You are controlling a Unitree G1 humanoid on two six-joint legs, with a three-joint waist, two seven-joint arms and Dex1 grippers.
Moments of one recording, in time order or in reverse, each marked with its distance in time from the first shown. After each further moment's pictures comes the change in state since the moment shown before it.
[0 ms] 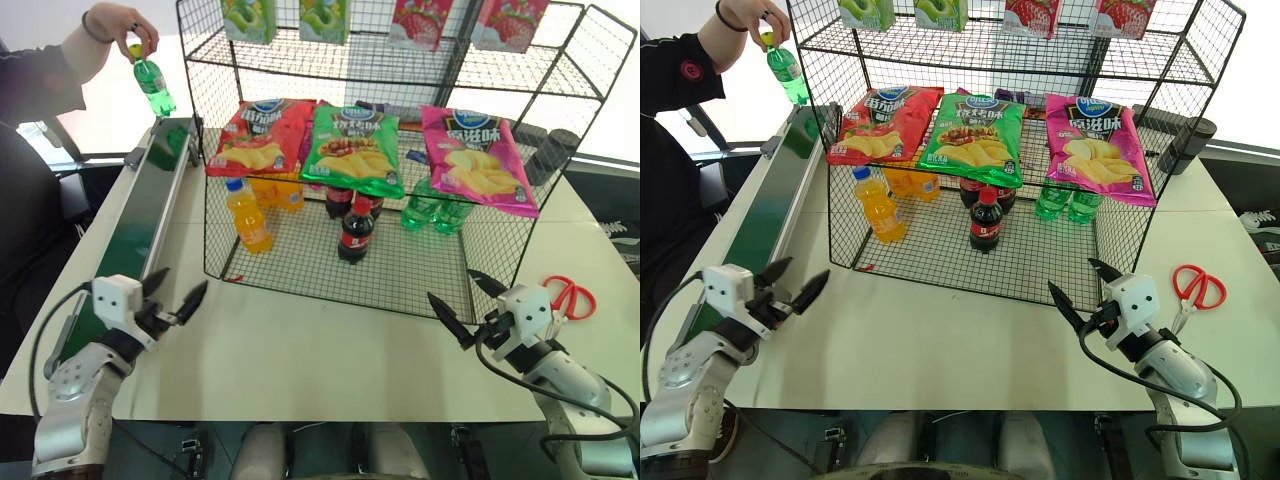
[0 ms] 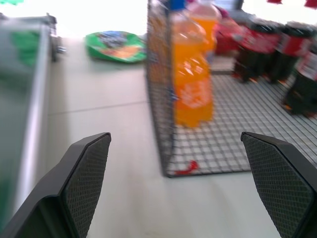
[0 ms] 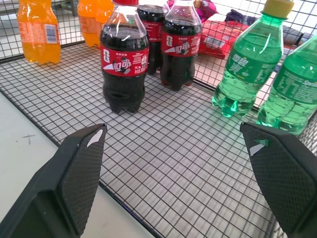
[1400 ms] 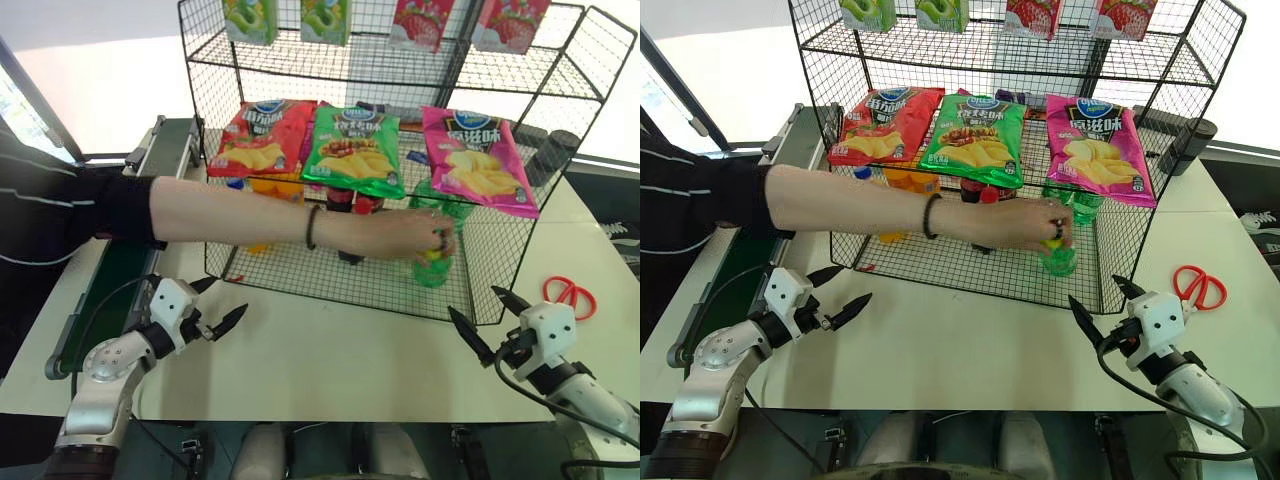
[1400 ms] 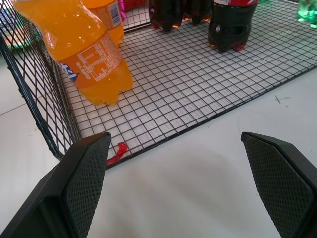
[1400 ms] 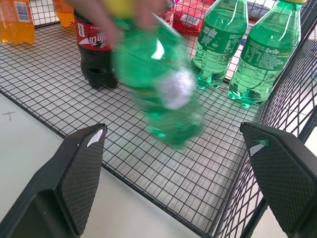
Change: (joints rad) left arm -0.059 0.090 -0.281 0.077 0.219 -0.095 -0.202; right arm 0.129 0.002 -0.090 -0.042 0.010 -0.002 -0.017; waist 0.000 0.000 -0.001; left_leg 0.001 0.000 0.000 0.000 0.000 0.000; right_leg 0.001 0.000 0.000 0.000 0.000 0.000
